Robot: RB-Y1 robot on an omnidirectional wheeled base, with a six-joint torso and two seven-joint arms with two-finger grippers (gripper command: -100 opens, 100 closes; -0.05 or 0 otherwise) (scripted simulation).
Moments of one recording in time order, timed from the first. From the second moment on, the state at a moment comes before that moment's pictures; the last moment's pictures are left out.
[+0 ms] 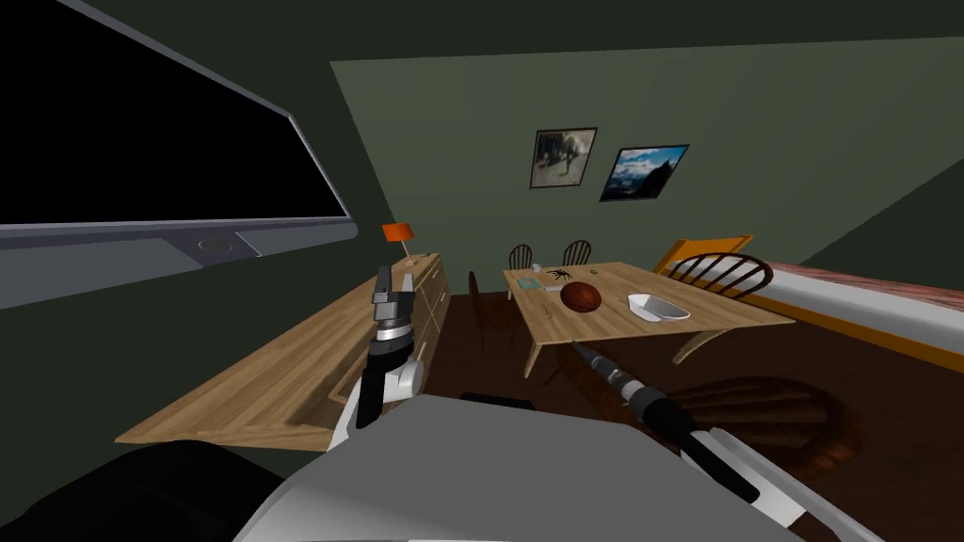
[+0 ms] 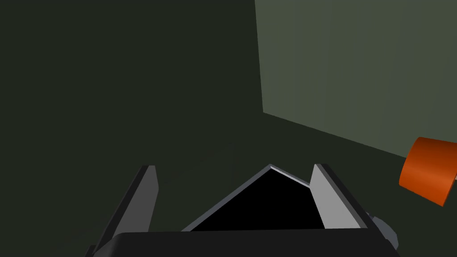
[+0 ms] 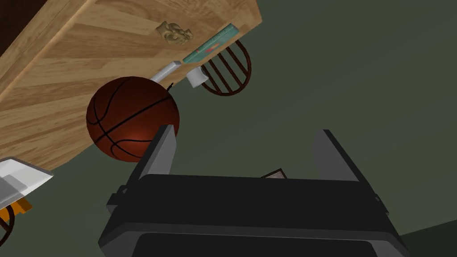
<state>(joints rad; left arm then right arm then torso) 0.49 -0.04 0.06 -2.37 -0.06 -0.53 -0.02 0.58 -0.83 0.12 -1.85 0.28 -0.10 -0.02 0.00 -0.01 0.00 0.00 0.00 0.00</state>
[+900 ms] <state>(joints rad) 0.49 -0.04 0.06 -2.37 -0.06 -0.53 -0.02 0.59 -1.05 0.23 -1.64 0.38 0.00 -0.05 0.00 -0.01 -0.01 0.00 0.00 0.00</state>
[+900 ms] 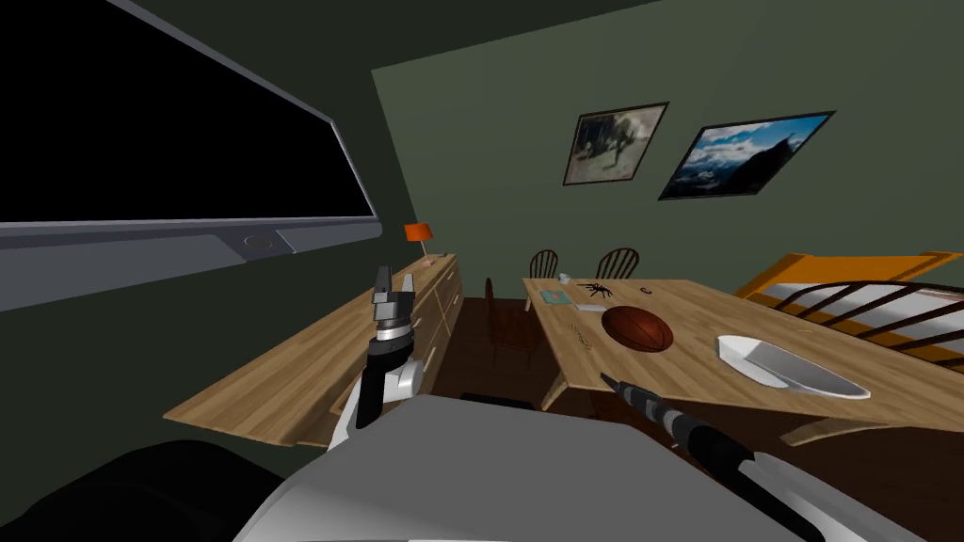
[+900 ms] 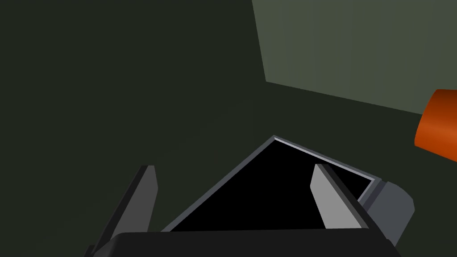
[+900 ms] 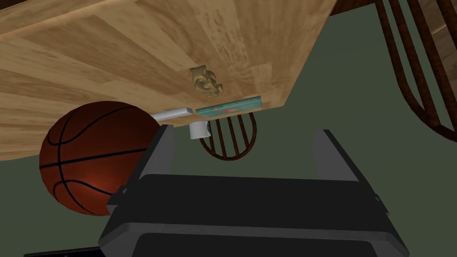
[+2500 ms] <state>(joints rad) 0.49 -0.04 0.06 -2.37 -0.06 -0.53 -0.02 0.58 -1.10 0.43 -1.41 0.51 0.02 -0.09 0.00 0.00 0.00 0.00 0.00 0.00</state>
